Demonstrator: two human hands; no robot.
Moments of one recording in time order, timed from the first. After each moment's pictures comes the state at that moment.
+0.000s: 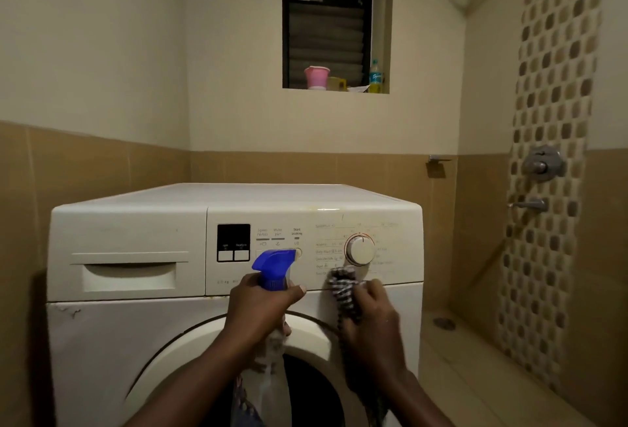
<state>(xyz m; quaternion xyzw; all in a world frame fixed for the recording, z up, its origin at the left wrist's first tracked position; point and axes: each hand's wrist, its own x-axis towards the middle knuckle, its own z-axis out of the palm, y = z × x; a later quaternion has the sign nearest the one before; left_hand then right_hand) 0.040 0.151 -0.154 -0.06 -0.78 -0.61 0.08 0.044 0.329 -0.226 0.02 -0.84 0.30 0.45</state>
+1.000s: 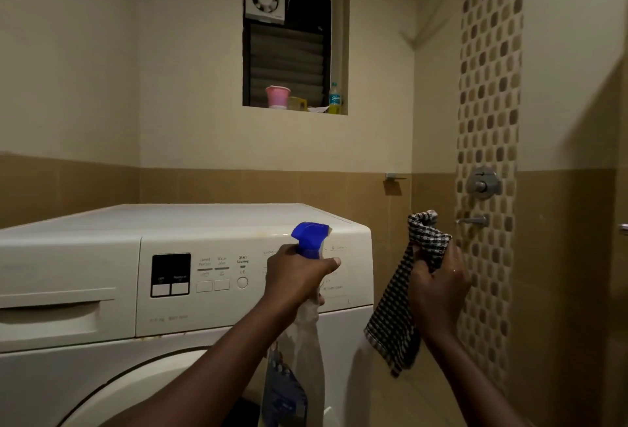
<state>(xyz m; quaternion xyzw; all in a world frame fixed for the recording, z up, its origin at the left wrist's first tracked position) 0.035 0.266 -0.093 -0.20 -0.74 -0.63 0.07 0.074 0.461 -0.137 -0.12 -0.65 0.32 0.68</state>
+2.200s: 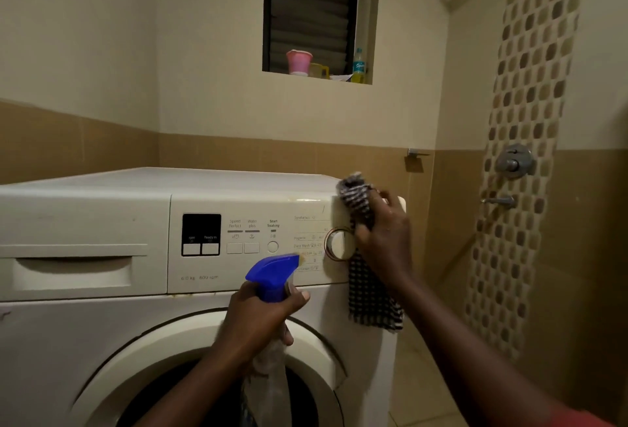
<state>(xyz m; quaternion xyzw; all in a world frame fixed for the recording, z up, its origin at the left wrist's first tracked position) 0.022 0.179 -0.185 -0.14 -0.75 -0.64 0.03 0.011 0.385 -0.118 0.04 -0.79 0.25 0.56</state>
